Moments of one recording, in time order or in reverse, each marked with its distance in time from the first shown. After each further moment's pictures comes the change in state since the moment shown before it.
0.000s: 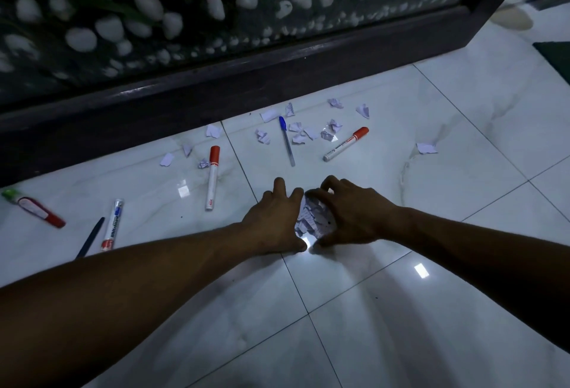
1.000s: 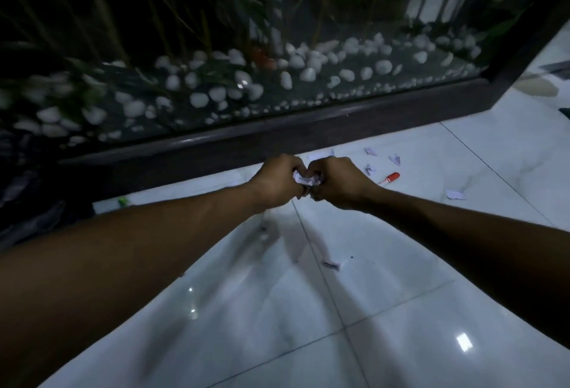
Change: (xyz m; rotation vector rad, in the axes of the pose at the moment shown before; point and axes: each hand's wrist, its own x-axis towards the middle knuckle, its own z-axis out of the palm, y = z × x) left_hand -0.070 -0.039 -0.135 -0.519 0.412 -0.078; right_hand 0.025 -0.103 -0.118 0.403 0.362 -0.038
